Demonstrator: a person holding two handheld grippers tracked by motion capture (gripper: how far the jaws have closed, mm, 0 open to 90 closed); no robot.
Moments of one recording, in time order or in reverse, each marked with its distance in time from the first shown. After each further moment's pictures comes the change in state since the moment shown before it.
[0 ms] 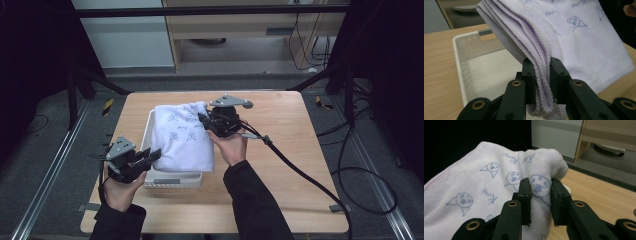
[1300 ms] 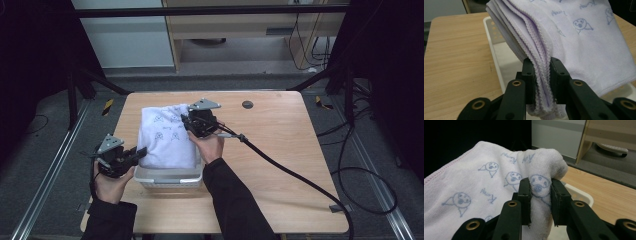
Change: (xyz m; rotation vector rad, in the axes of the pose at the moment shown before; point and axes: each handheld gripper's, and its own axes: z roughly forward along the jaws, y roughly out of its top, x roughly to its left) left arm 0.048 -0.020 0.011 0.065 0.098 -0.062; right arm 0.023 -0.014 0.069 -0.007 -0.015 -0.007
